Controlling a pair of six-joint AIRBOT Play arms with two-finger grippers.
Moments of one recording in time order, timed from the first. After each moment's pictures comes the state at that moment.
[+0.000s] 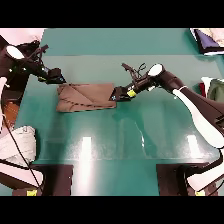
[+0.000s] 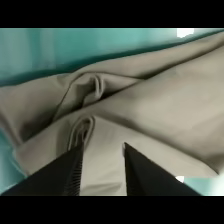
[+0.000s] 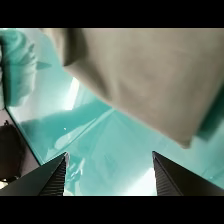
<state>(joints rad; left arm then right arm) 0.11 -1.70 1.61 1.05 -1.27 -1.32 0.37 -1.74 1.48 -0.65 1.22 1.29</state>
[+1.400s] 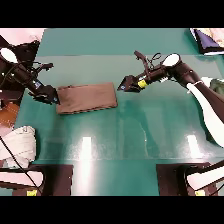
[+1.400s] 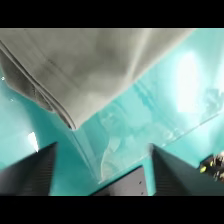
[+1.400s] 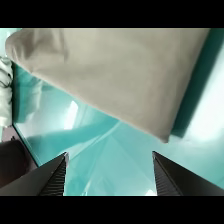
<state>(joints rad) 0.12 -1.55 1.49 1.17 -1.72 -1.23 0.25 -1.69 1.51 -0.66 1.26 1.30</state>
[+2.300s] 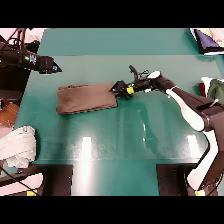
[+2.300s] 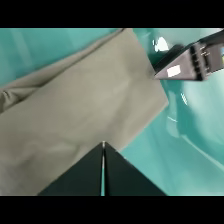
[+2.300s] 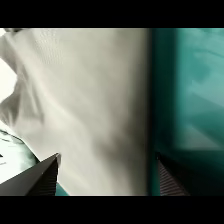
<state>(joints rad) 0.03 -1.31 1.56 0.98 -1.32 -1.27 0.31 -2.00 1.55 -0.41 1.08 1.27</state>
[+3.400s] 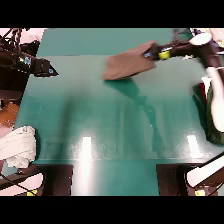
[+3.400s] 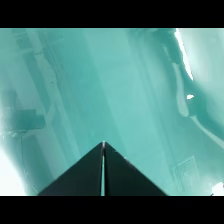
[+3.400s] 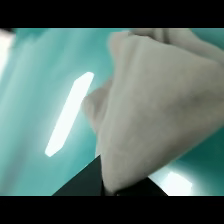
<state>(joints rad) 0.02 -1.27 1.56 1.04 -1.41 -1.31 -0.04 -1.78 1.88 -0.71 1.15 1.25</state>
